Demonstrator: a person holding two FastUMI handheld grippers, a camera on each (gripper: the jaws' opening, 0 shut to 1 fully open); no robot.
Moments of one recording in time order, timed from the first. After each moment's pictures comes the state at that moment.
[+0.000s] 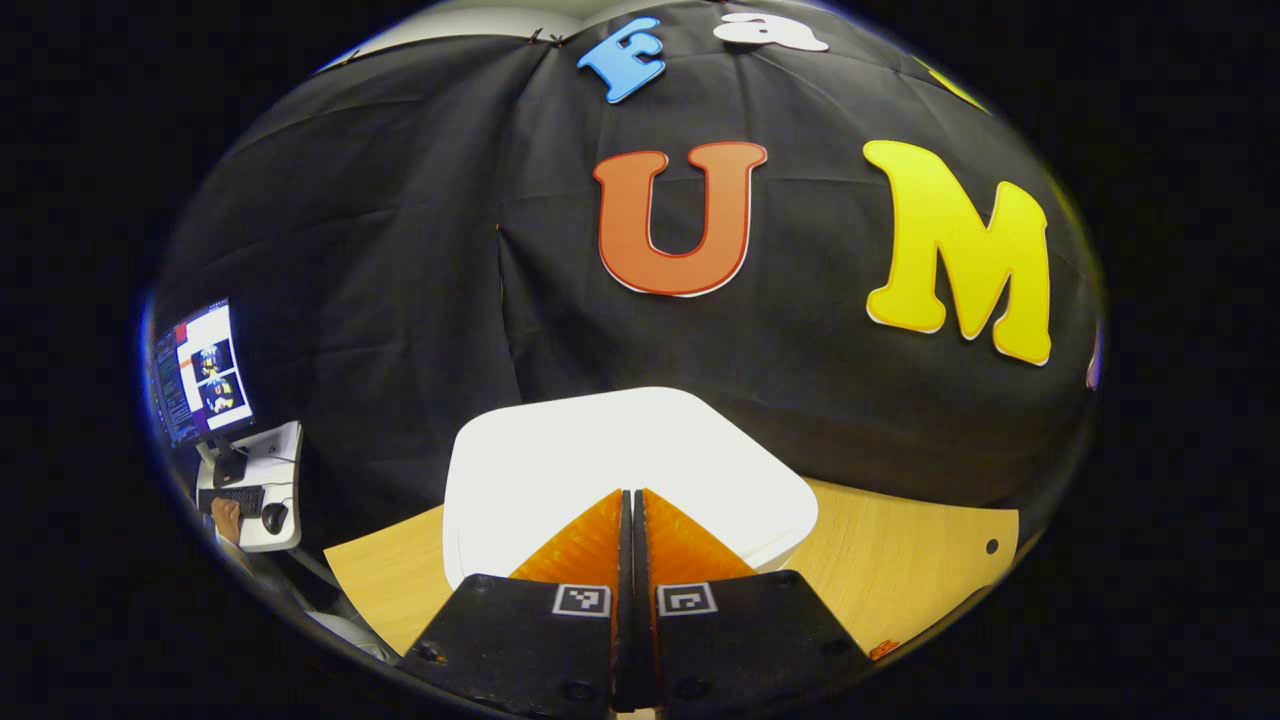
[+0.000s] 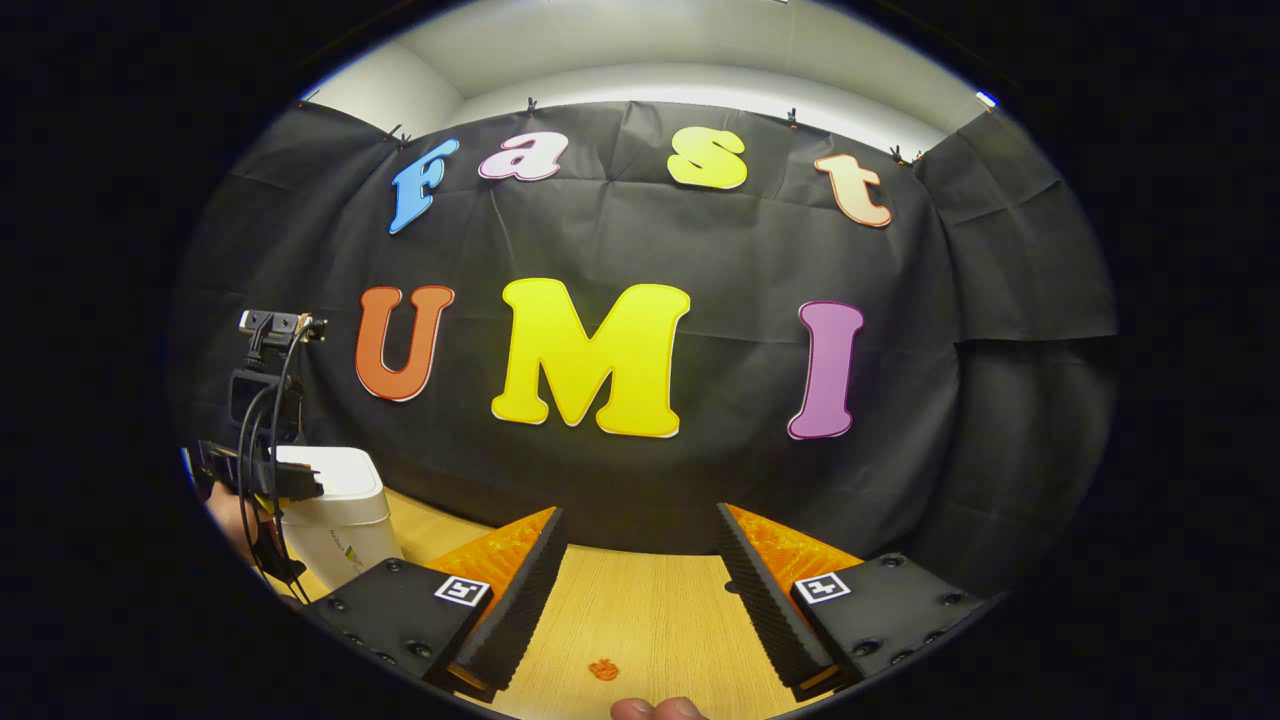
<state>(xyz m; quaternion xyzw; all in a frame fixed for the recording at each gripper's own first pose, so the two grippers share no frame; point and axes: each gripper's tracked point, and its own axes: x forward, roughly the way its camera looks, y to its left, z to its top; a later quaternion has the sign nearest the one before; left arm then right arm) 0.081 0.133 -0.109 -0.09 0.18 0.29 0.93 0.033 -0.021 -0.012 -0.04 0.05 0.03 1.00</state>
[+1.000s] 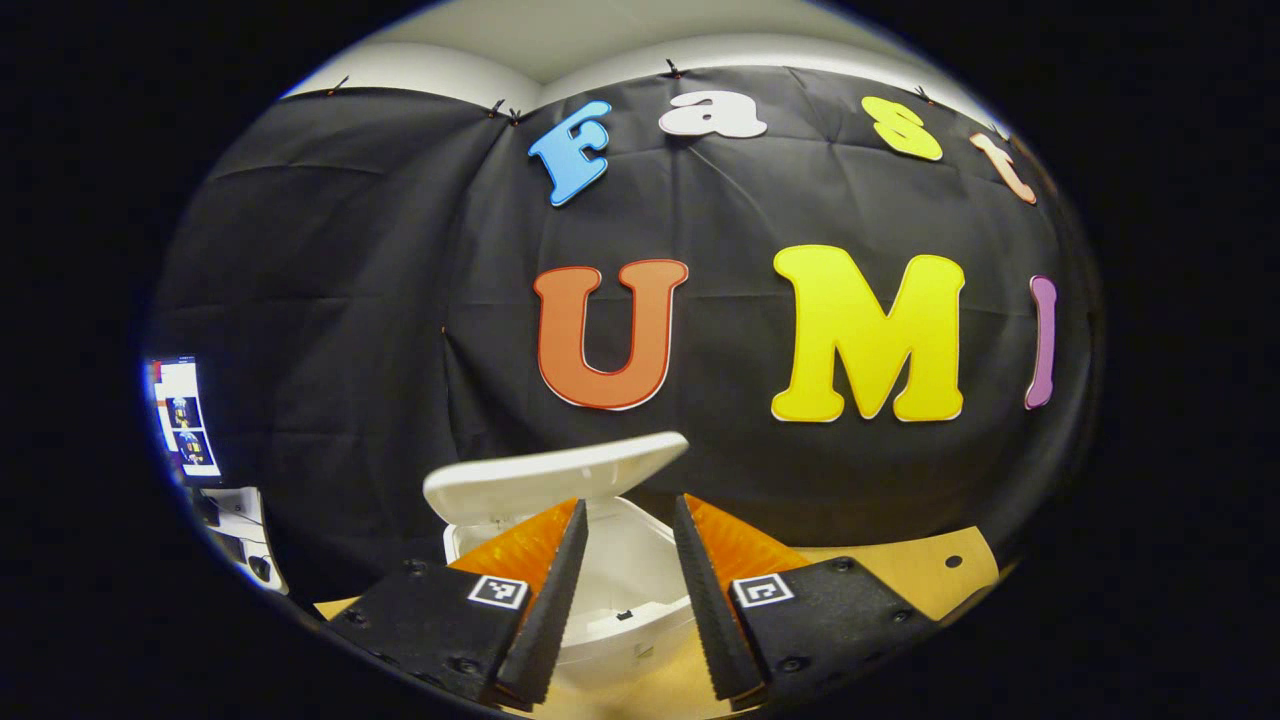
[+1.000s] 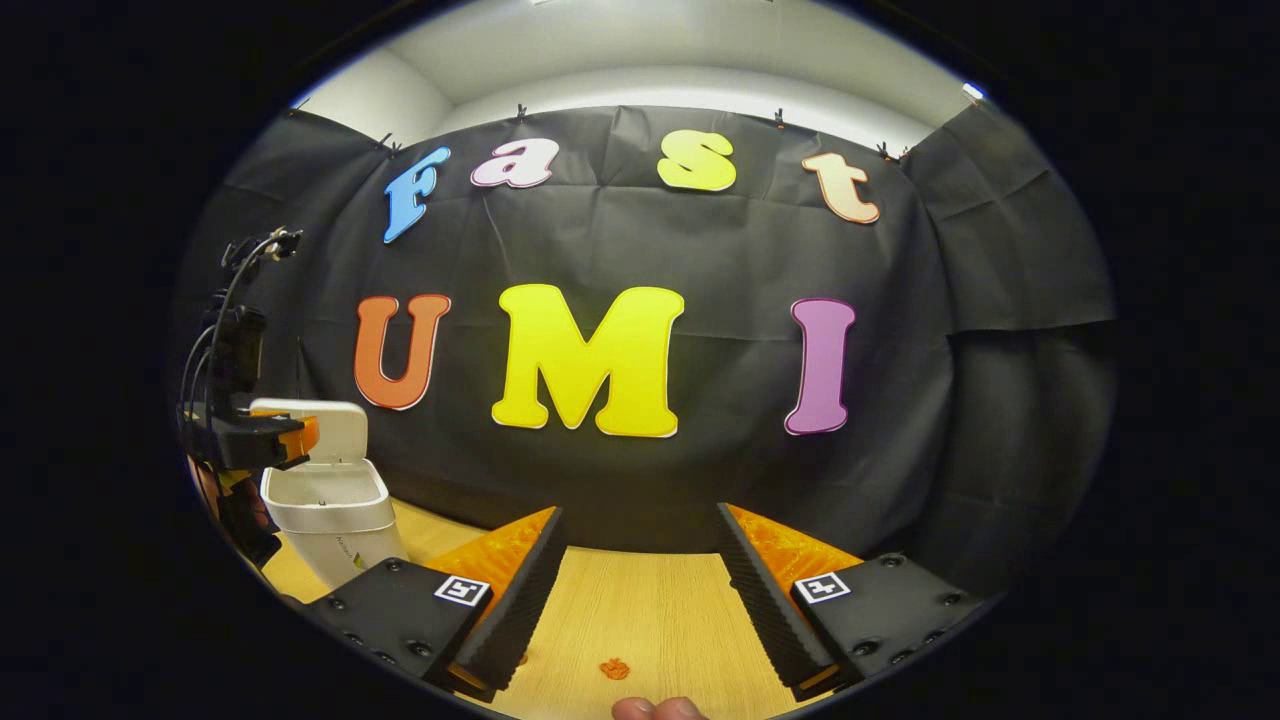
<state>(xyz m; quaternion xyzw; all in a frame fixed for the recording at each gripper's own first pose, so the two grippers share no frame) 0.070 0.092 -0.010 -0.04 0.03 0.17 0.98 0.025 -0.019 -0.010 -0.02 0.04 0.03 1.00</state>
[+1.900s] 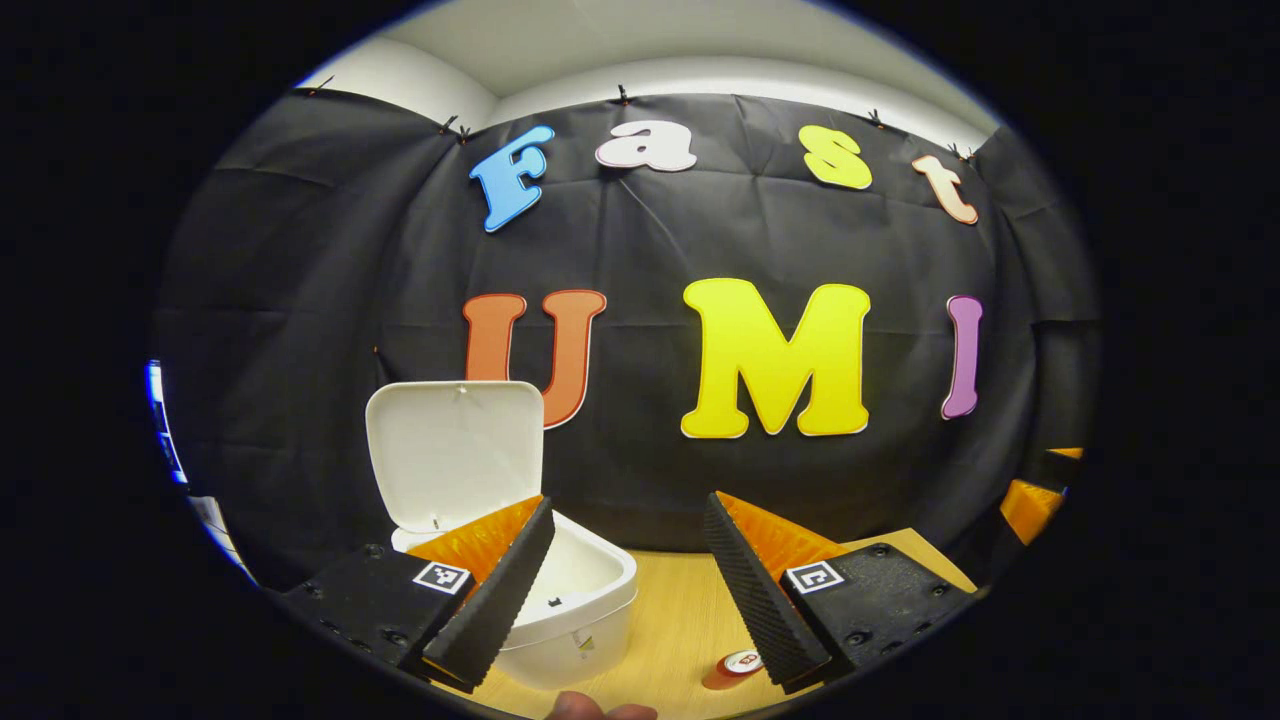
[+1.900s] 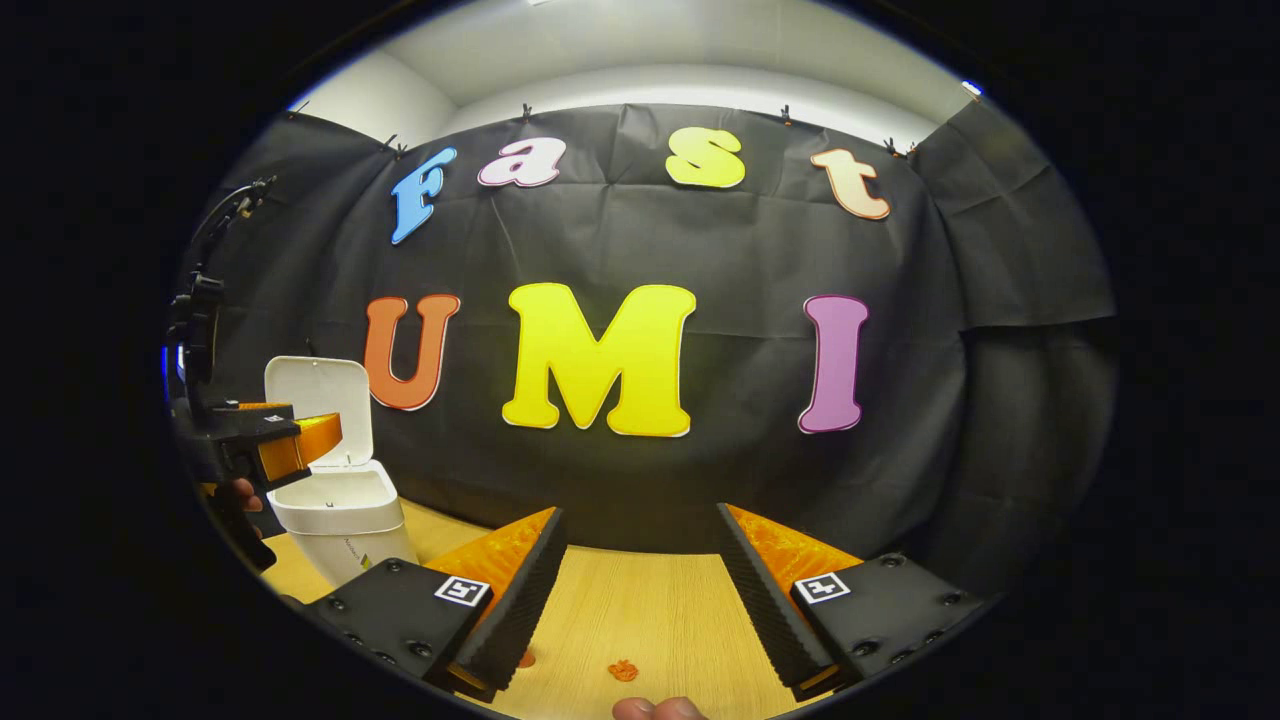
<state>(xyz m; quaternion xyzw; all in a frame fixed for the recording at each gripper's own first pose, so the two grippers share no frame) 0.043 0.038 0.013 -0.03 -0.01 0.07 1.00 0.031 -0.010 -0.012 -0.02 0.04 0.05 1.00</state>
